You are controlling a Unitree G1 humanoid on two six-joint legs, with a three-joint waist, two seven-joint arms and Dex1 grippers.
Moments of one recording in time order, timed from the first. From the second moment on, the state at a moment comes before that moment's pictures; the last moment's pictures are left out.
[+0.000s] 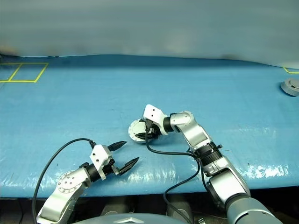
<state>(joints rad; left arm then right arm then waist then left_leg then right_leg) 0.26 0.41 -0.17 -0.29 -0.20 0.08 -0.65 -0.65 -0.32 0.41 0.26 0.06 0.35 1.04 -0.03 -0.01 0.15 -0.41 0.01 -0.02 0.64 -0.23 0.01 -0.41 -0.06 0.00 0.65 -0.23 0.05</state>
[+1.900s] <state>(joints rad) 0.26 0.40 -0.18 -0.29 -0.20 0.08 -0.66 -0.63 -0.33 0.27 0.07 0.13 0.50 1.08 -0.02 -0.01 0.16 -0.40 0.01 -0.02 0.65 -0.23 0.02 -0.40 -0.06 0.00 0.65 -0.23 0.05</state>
